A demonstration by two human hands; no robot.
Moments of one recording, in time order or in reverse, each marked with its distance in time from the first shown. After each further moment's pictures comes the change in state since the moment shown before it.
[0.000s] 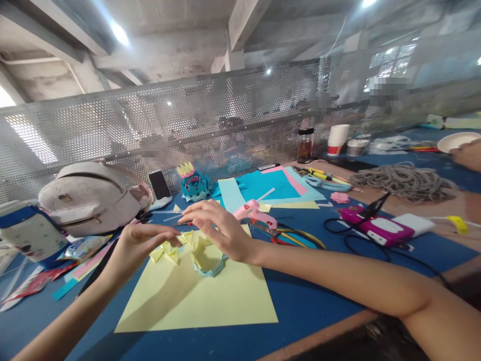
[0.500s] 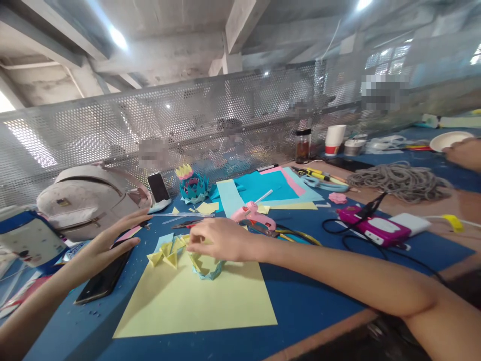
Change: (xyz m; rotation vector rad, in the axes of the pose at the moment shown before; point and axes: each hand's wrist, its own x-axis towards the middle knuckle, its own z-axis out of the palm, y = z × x) left_hand -0.009 -0.031 -0.076 0.557 -0.101 0.076; right_hand 0.008 -0.005 -0.009 -0.281 -0.453 0.256
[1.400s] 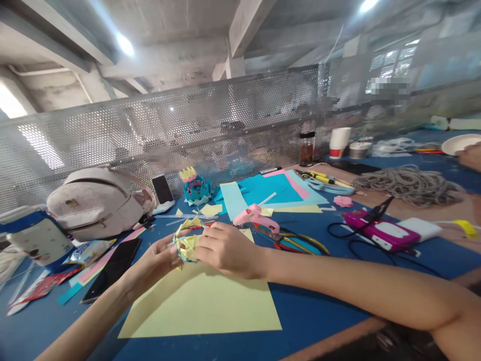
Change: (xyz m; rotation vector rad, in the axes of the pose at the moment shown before) left_hand 0.012 0.033 0.091 -1.482 -0.138 -0.440; right_hand -0.013 0.019 0.028 -0.613 0.293 -0.501
